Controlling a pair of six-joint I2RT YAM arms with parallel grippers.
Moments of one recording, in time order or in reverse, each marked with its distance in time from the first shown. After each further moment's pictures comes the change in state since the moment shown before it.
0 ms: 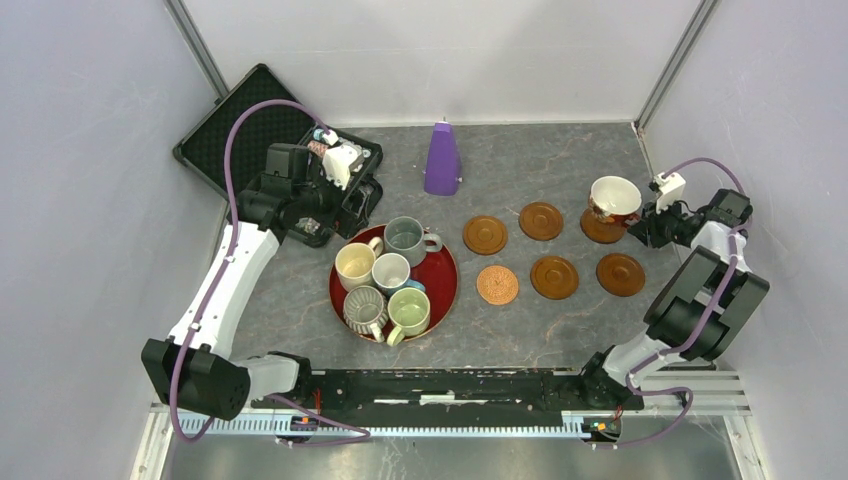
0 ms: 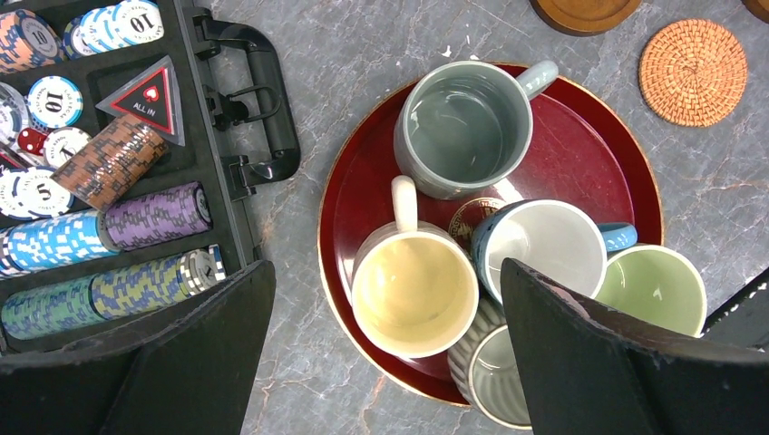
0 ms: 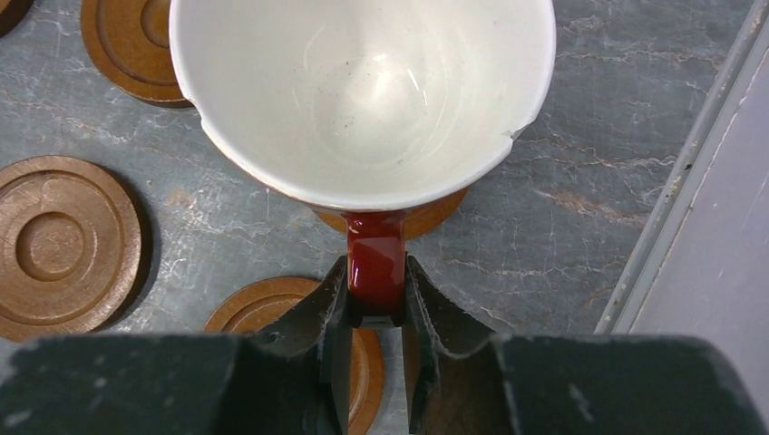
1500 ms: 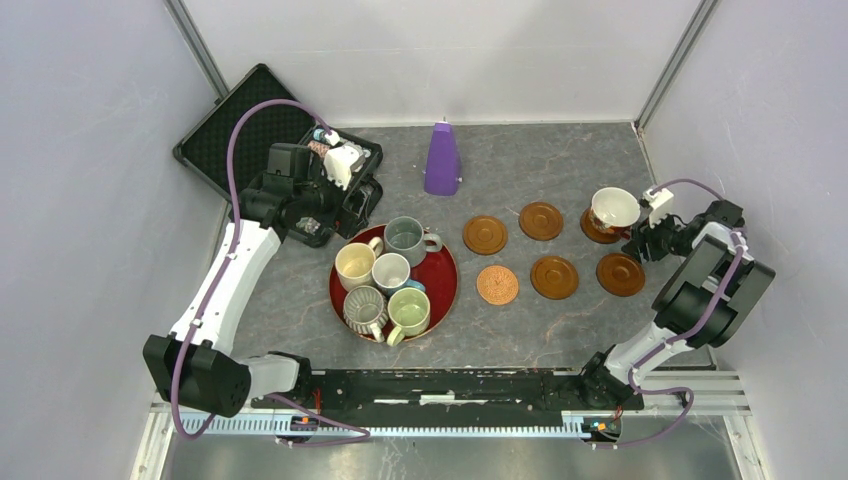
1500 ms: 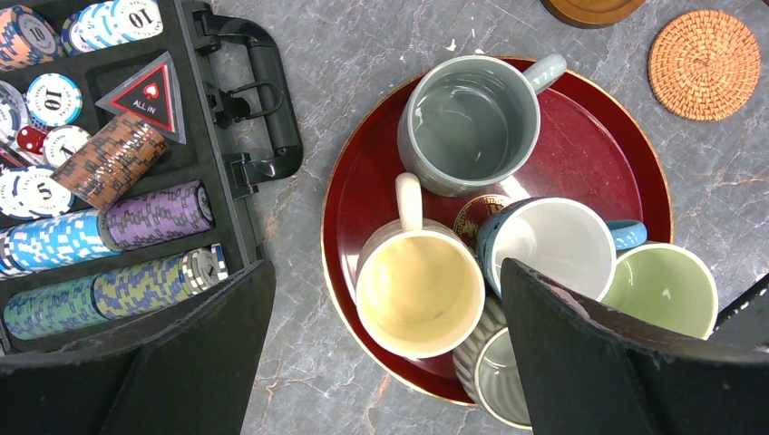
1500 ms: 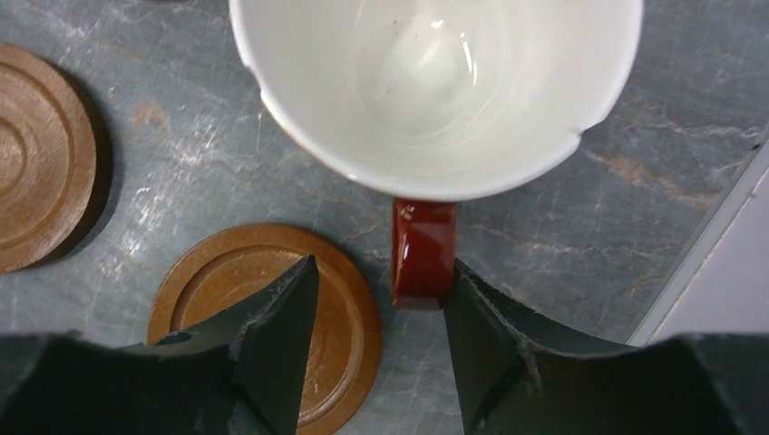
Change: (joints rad) left arm 0.000 0.014 0.000 0.000 -0.008 0.013; right arm -0.016 0.111 -0.006 -0.048 0.039 -0.210
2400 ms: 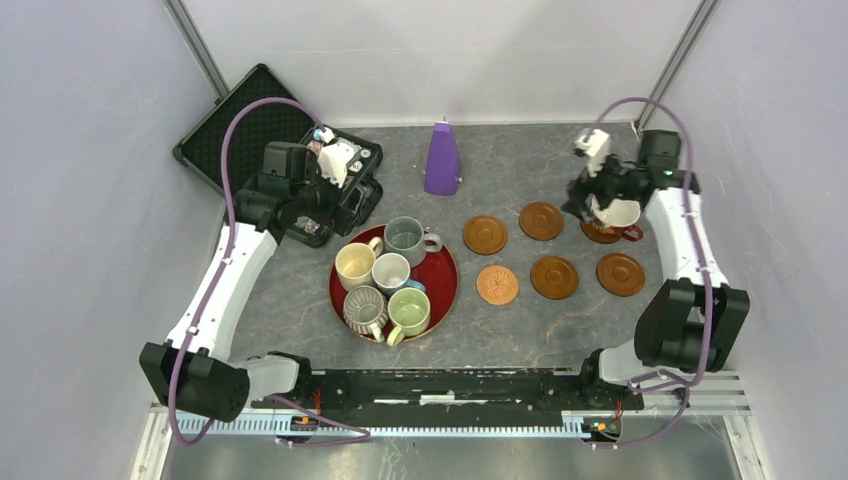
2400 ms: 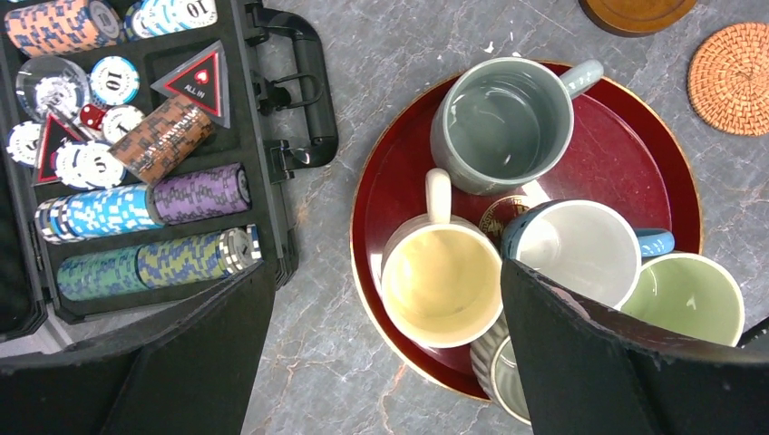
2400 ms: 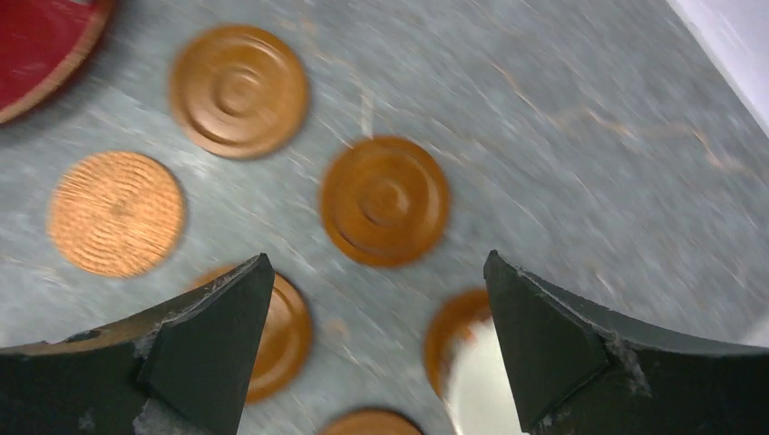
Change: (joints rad) left arm 0.000 -0.019 0.019 -0.013 -0.076 -0.013; right arm 0.443 -0.210 0.284 -0.231 0.087 0.238
